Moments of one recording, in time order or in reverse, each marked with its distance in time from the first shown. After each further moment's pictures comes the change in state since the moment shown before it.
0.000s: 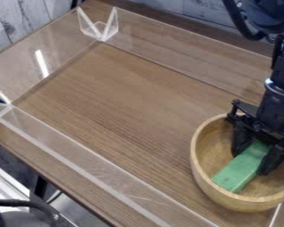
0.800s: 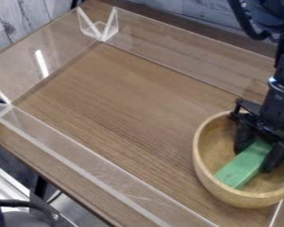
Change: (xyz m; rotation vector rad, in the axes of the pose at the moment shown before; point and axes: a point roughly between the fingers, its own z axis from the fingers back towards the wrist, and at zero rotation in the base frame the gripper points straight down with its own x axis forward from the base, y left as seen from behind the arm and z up) arm 0.009 -0.002 -0.005 -0.007 0.003 -0.001
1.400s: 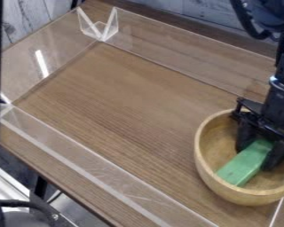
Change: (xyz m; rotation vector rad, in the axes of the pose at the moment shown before) arm 0.004 0.000 -0.002 -0.012 0.005 0.005
